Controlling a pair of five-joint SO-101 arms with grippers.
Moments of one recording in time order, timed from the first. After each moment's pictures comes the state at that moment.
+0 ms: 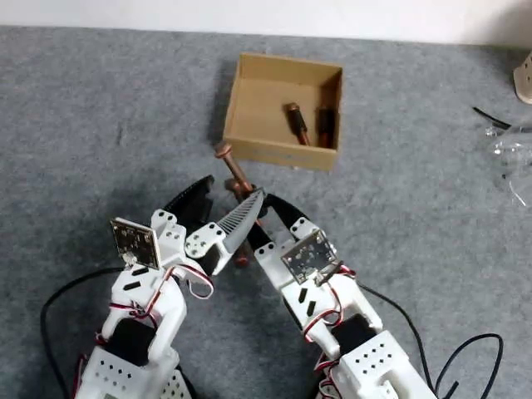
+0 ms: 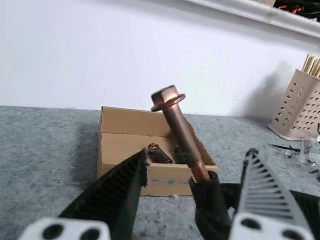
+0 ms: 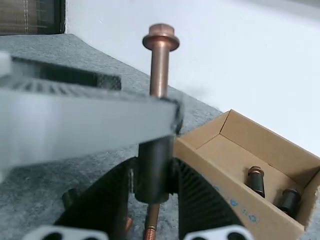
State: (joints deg) left arm 16.6 -103.3 95.7 18.1 17.1; right arm -35.3 -76.0 95.9 -8.7 14.5
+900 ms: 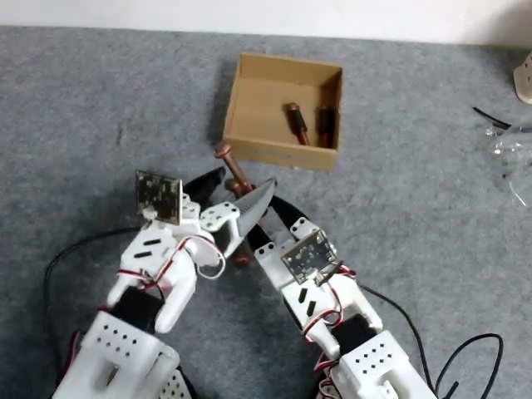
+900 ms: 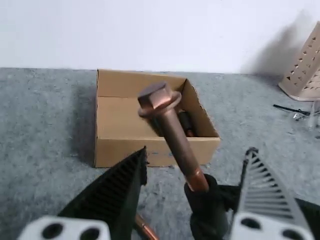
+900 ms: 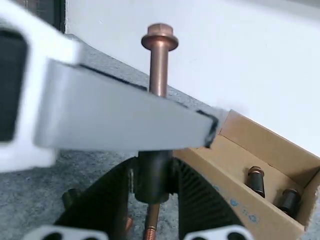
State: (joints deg) left arm 18.1 -72.1 77.5 17.1 17.1; right arm -35.3 -76.0 95.9 -8.7 14.5
